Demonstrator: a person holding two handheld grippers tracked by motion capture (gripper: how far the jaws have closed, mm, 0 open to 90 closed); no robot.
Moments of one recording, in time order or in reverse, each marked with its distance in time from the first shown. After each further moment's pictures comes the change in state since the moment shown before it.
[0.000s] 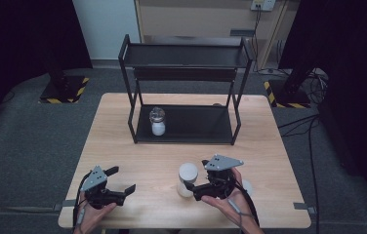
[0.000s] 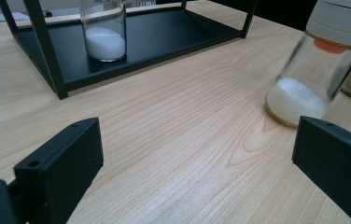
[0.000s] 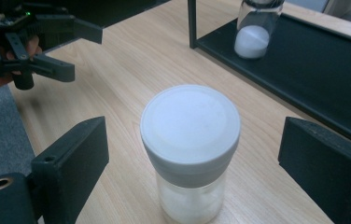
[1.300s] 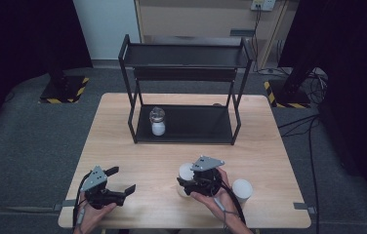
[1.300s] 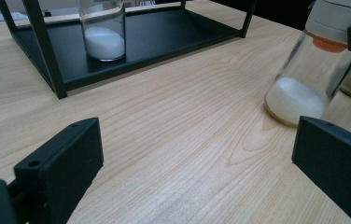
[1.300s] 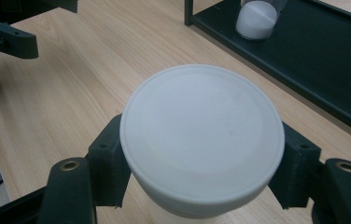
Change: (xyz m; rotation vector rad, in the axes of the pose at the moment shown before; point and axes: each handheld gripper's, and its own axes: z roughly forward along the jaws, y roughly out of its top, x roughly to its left) left arm 0.001 0.000 0.000 0.001 -0.002 0.001; right arm 0.014 0.003 0.039 0.071 -0.053 -0.042
